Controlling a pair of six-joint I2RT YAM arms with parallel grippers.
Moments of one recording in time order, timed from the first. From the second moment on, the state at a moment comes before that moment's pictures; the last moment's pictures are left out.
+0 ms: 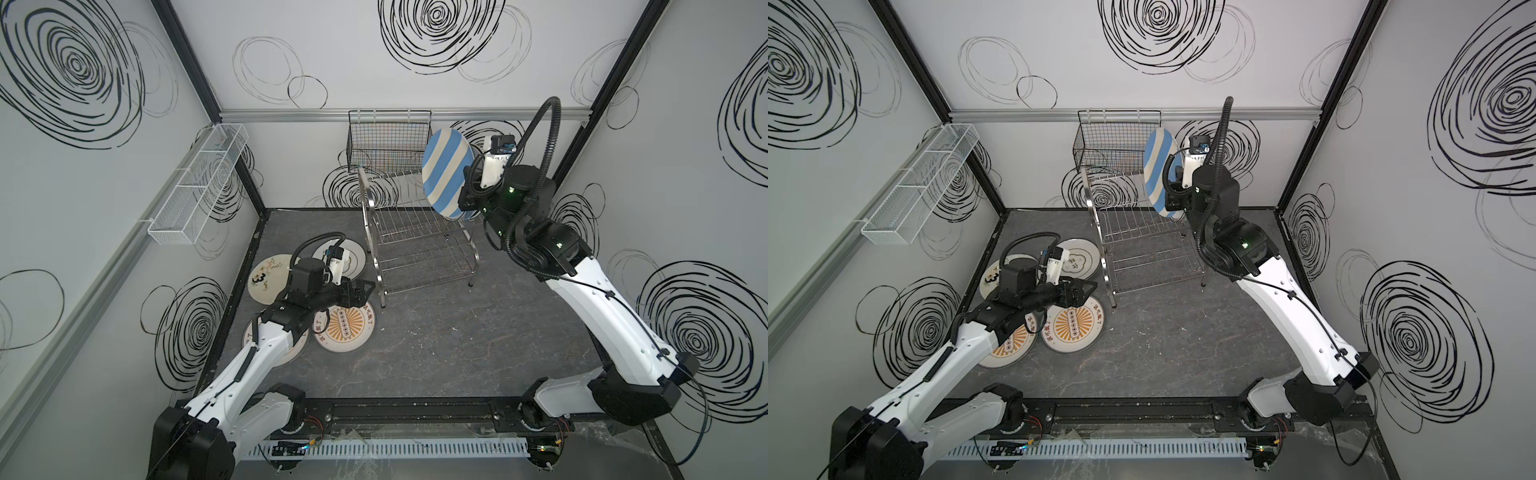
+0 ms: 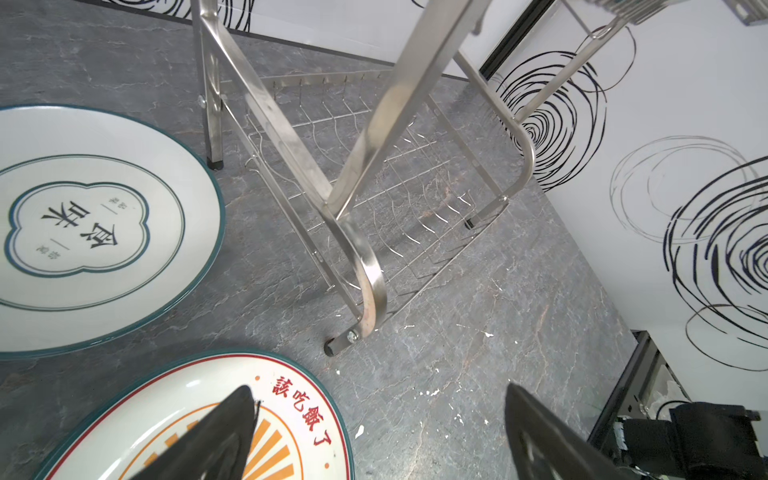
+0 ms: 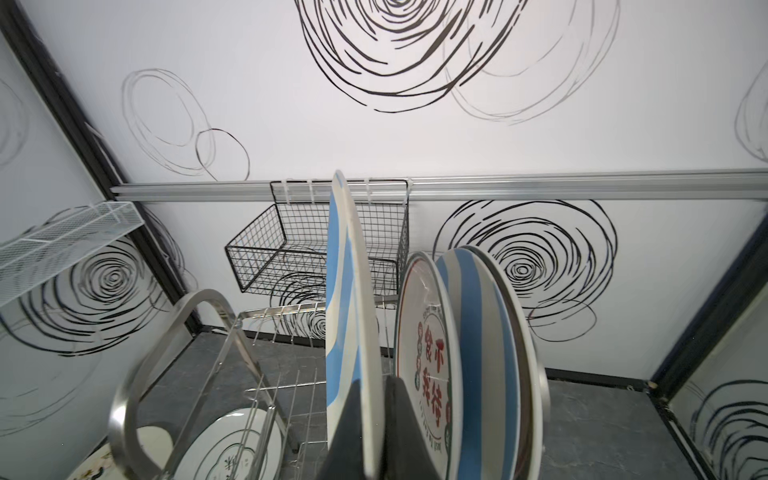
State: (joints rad) left arm -0.28 1.02 0.71 -0.27 0.42 -0.30; right arm 0.64 1.42 1.78 -0.42 0.46 0.13
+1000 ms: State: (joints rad) left arm -0.26 1.02 0.70 -0.27 0.41 -0.30; right arm 0.61 1.56 1.73 -0.26 0.57 0.07
